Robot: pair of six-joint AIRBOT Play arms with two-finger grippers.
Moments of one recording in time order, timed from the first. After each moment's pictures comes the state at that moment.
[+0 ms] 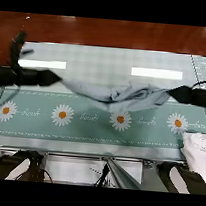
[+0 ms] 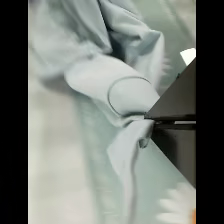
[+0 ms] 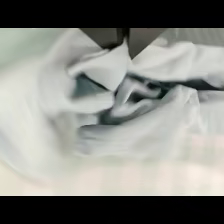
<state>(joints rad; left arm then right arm) -0.03 -0.88 0.99 0.88 -1.08 -1.34 -0.26 -0.77 0.90 -0.87 1.23 1.21</state>
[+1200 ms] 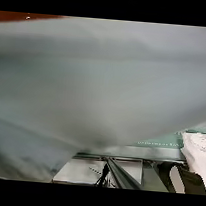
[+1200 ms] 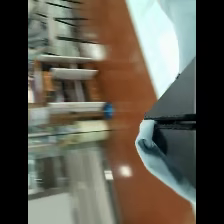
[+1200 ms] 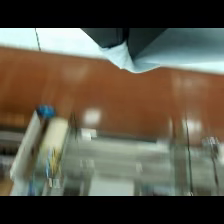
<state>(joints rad) 0.03 -0.58 1.92 1.12 -1.40 -1.43 -0.33 -0.60 1.83 -1.17 1.42 1.39</state>
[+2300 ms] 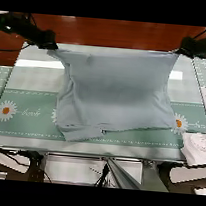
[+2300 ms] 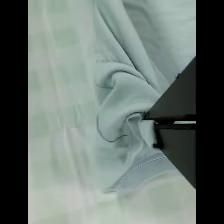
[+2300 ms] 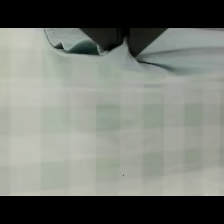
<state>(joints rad) 0.03 -1.71 1.86 1.11 -1.39 -1.38 -0.19 -1.68 1.81 -1.16 1.20 1.47</state>
